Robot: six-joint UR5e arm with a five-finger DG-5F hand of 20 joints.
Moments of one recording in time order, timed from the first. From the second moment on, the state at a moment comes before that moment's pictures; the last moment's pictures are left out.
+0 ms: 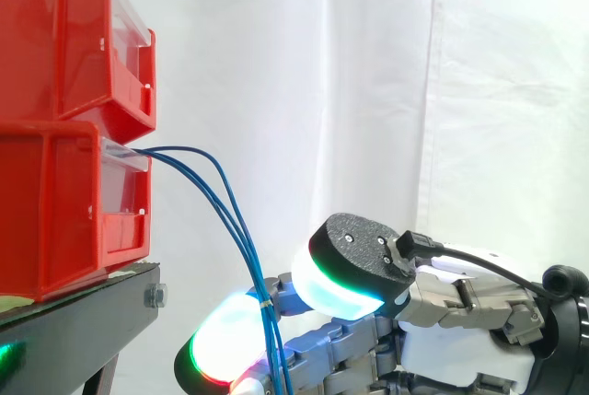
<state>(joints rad) 0.12 -2.41 -1.36 -2.27 -1.36 -0.33</state>
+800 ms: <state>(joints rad) 0.12 -2.41 -1.36 -2.25 -1.38 -0.33</state>
